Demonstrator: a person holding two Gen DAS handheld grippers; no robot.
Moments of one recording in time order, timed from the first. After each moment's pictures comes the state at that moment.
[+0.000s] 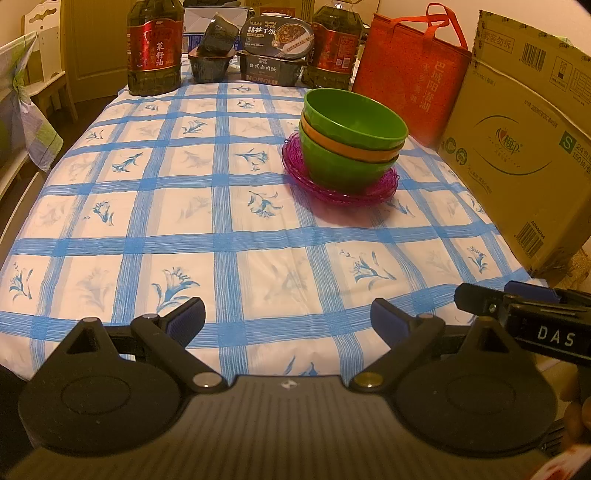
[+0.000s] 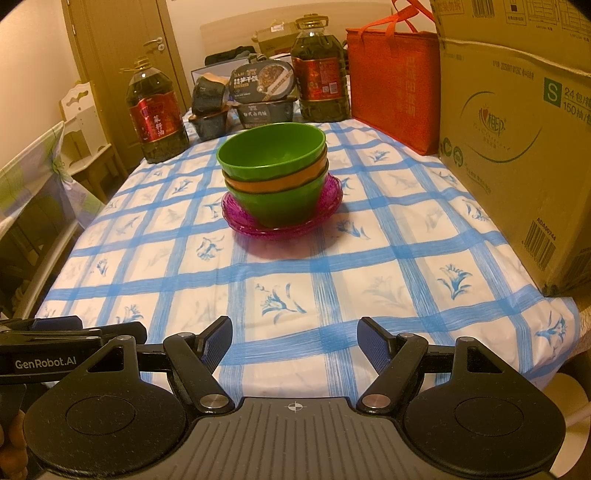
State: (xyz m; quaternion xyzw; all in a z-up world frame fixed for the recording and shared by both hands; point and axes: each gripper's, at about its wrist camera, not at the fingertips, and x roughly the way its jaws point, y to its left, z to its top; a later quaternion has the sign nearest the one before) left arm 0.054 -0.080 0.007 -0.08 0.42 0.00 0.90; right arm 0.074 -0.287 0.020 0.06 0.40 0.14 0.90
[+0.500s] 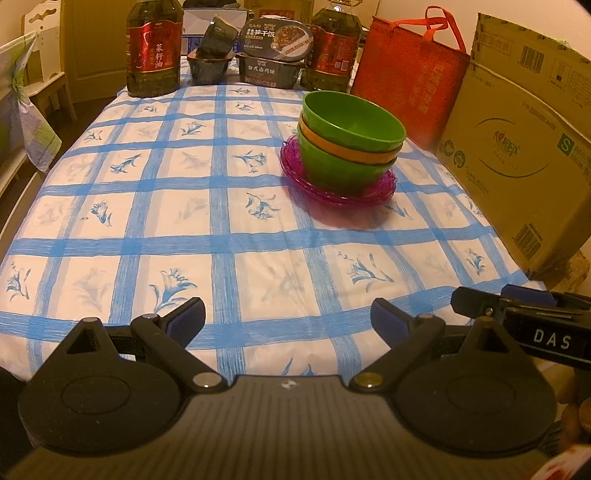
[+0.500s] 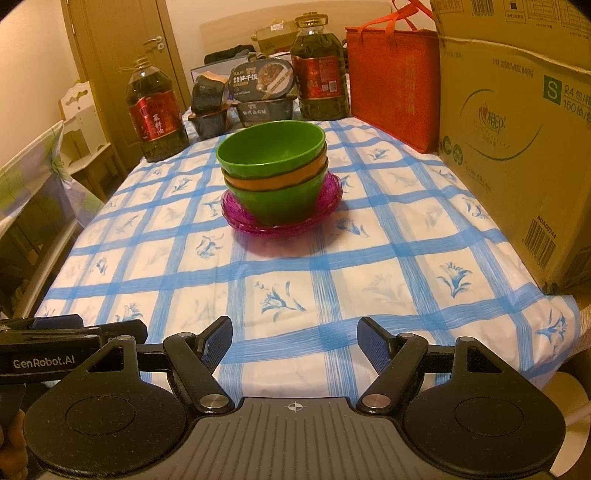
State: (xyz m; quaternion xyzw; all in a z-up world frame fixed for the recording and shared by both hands) left arm 0.051 -0.083 0.005 -0.08 0.41 0.00 0.91; right arm 0.074 -0.287 0.020 0.06 0.40 0.14 0.90
